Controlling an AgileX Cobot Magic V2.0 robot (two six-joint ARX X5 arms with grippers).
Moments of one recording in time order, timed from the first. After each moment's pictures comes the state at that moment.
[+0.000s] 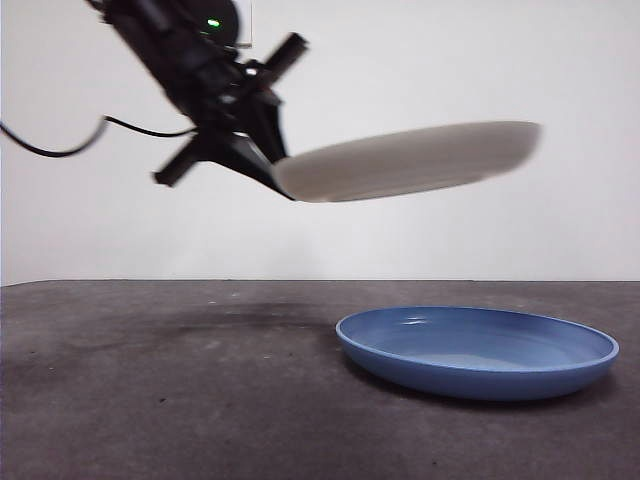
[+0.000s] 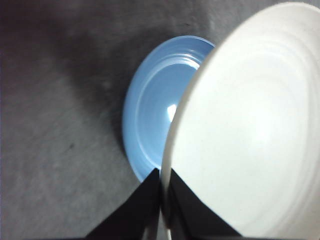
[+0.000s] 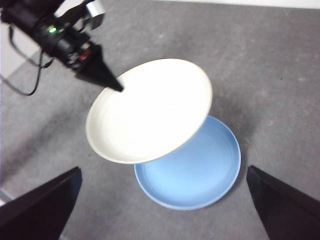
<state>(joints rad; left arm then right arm) -0.47 1.89 1.65 -0.90 0.58 -0.29 0.22 0.63 1.12 -1.03 -0.36 0.08</state>
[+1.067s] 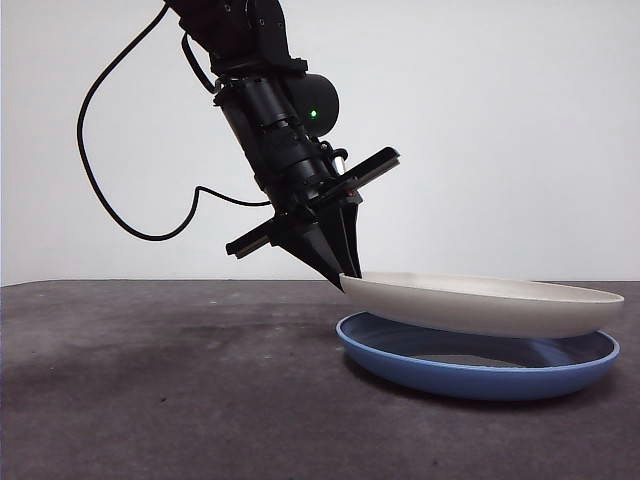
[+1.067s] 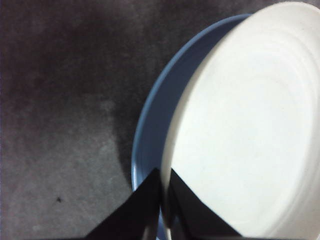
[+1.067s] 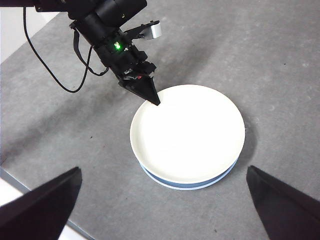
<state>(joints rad) -0.60 2.17 1.83 -0.93 0.43 -0.30 0.22 0.60 1.12 -1.11 -0.36 0.05</state>
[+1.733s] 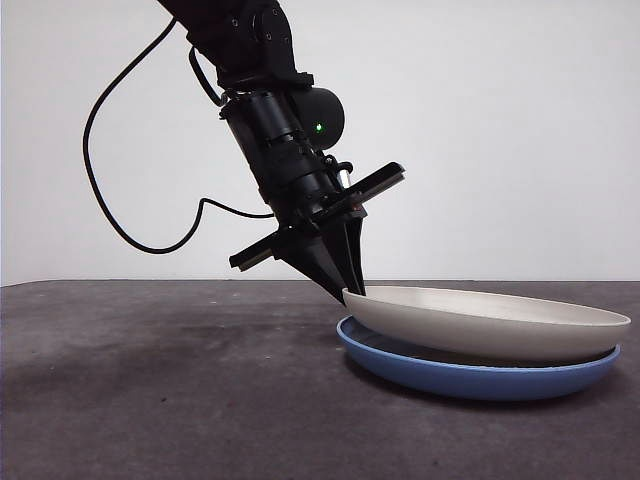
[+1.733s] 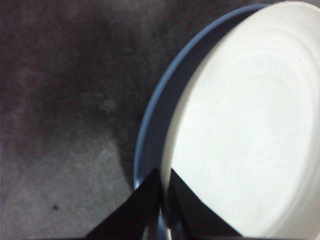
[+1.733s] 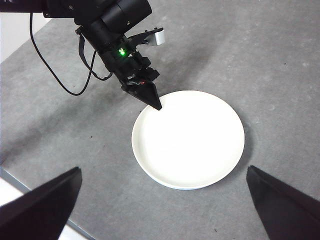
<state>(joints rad) -0.61 2.20 1.84 -0.92 0.43 -0.29 0.22 0.60 1.12 -1.11 -0.36 0.05</state>
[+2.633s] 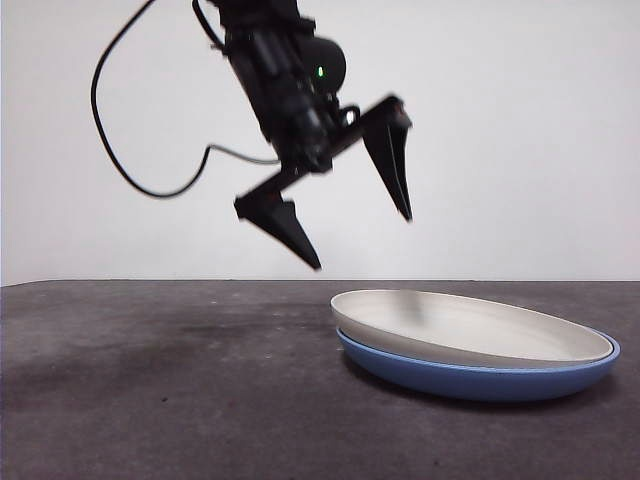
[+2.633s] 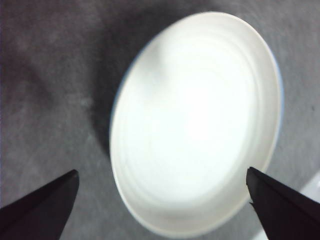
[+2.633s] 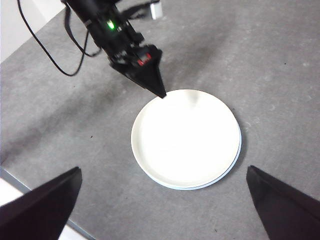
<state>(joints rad) -0.61 2.20 2.08 -1.19 0.43 -0.16 0.22 0.60 1.12 -1.11 -0.36 0.05</state>
